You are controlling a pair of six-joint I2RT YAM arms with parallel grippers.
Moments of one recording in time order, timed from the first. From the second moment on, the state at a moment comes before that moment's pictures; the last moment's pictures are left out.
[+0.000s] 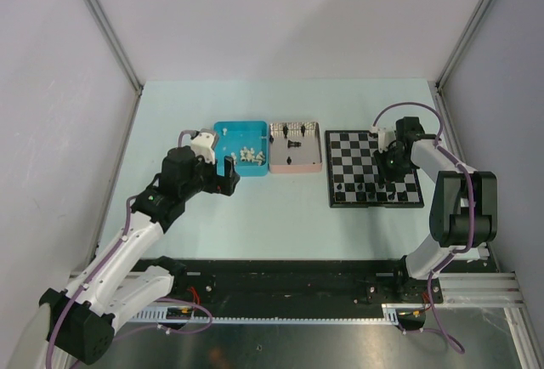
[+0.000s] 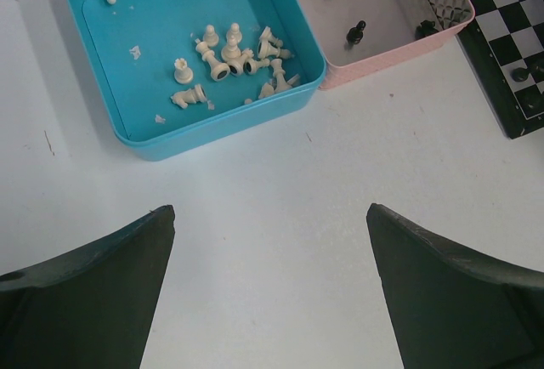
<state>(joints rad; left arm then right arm) -0.41 0.88 0.71 -0.35 0.05 -0.14 -0.02 1.65 1.06 -0.66 -0.23 -0.37</state>
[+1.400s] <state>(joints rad) -0.41 0.86 0.72 -0.36 0.06 -0.13 -0.10 1.39 1.07 -0.73 -0.33 -0.46</state>
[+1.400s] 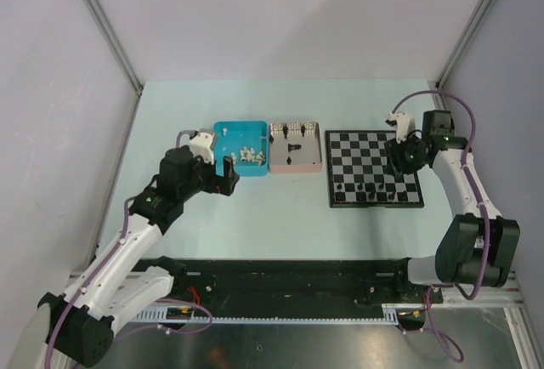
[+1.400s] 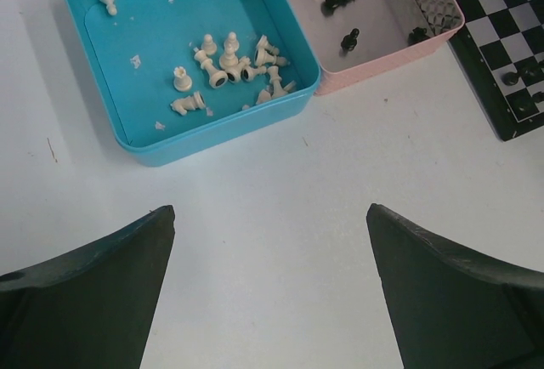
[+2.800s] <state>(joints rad) -0.40 0.61 0.68 -0.30 -0.05 -0.10 -0.20 1.27 1.14 -0.81 -0.87 -0.49</state>
